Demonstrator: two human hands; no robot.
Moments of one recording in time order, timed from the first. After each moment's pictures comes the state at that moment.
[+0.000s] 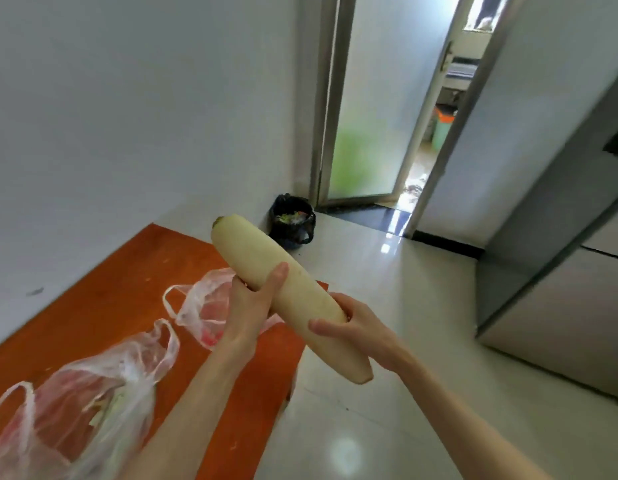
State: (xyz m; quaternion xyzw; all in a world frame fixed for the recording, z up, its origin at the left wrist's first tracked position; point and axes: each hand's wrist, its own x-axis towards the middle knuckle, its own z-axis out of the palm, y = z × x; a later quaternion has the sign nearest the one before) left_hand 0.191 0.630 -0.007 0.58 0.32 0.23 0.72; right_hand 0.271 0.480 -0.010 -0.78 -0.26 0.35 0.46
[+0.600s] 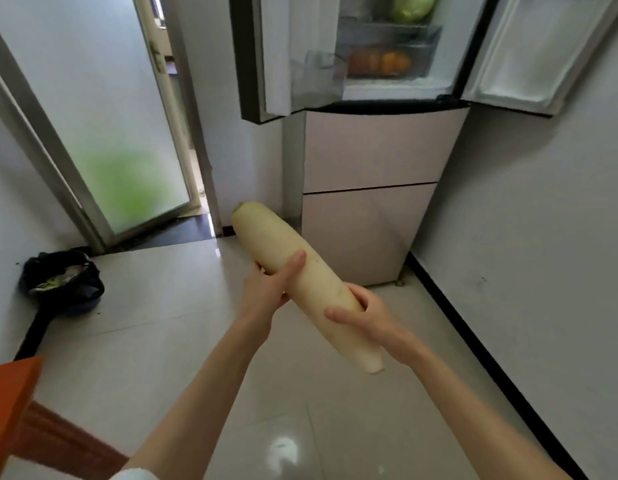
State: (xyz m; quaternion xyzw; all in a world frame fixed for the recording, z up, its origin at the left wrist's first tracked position) left_hand 0.355 0.178 0.013 0.62 0.07 -0.05 0.78; right_hand 0.316 0.004 0.004 -0.78 0.01 0.14 0.61
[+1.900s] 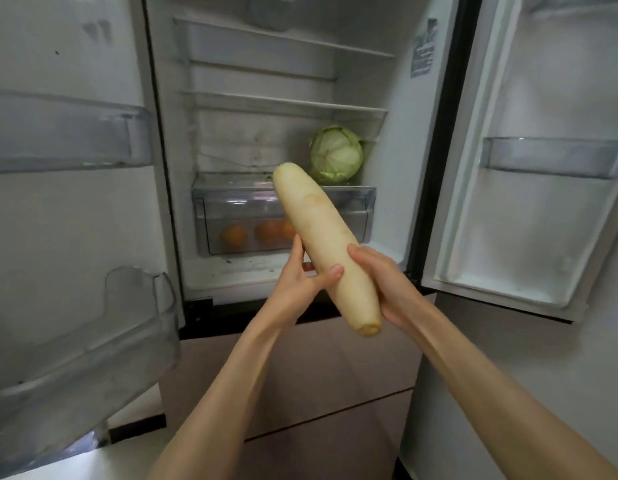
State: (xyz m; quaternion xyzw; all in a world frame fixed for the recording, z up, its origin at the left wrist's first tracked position) left_hand 0.934 -0.170 0.174 0.65 -0.28 -0.02 0.71; right_hand 0.902 -0.314 0.192 -0.65 -0.04 -0.05 0.75
